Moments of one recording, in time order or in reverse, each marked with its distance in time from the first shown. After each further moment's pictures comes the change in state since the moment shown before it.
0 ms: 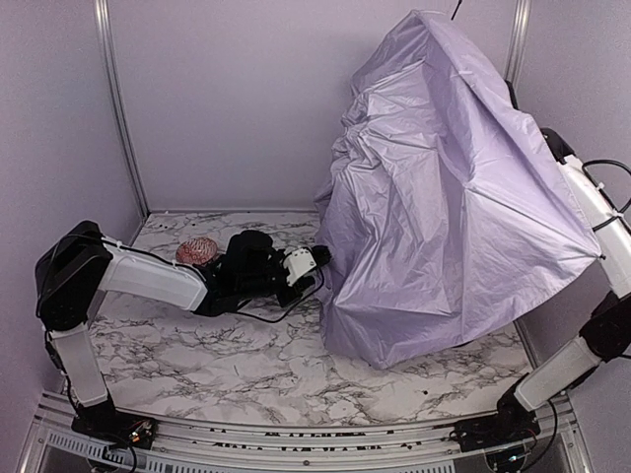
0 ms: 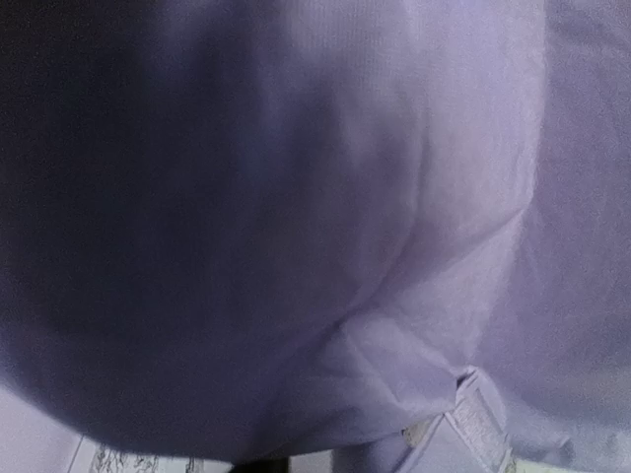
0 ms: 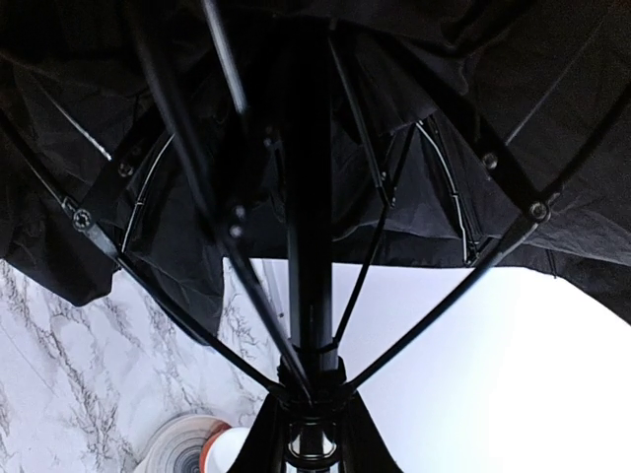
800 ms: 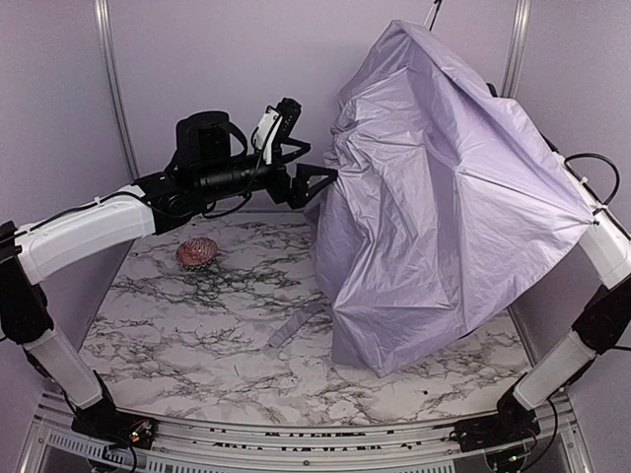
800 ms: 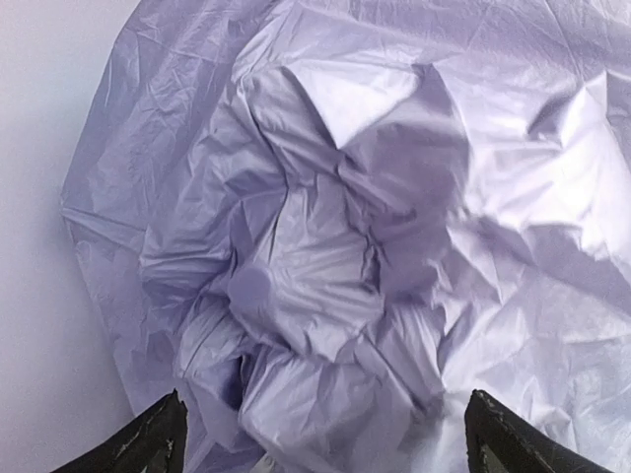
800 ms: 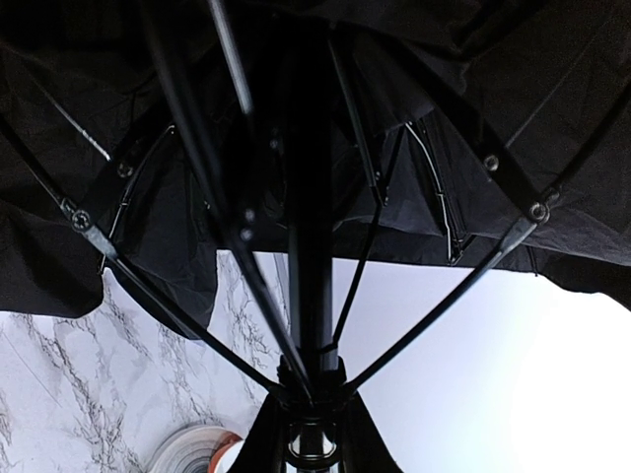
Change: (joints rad) left arm 0.068 -0.253 0.449 -0.407 0.214 -0.404; right arm 0.010 0.063 0.004 0.011 -0.009 0.005
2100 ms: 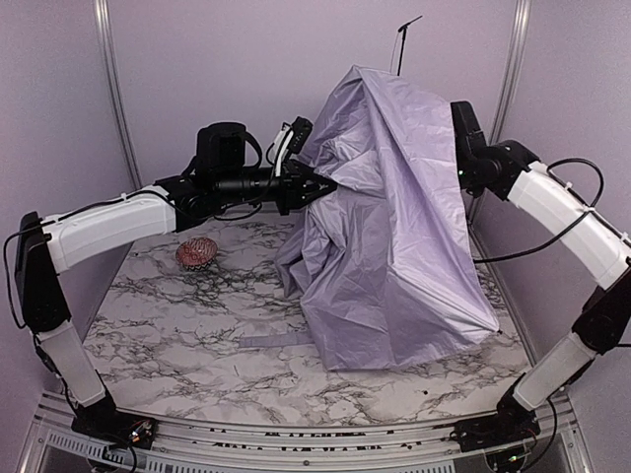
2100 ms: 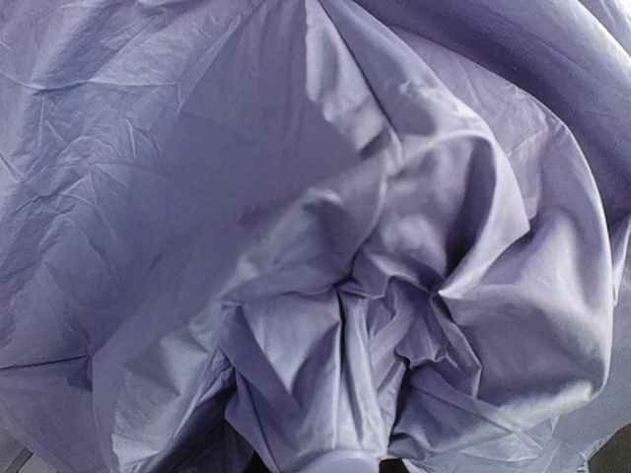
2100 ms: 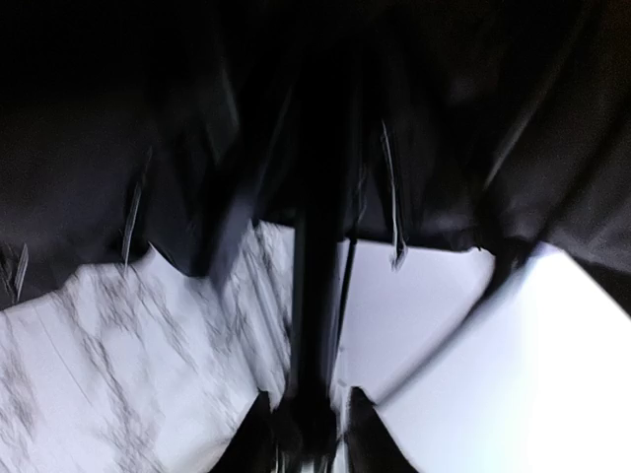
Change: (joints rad) left arm 0.044 0.142 0.081 -0.002 0.267 -0.115; right arm 0.079 0.005 -0.093 -0.015 -0.025 -0.078
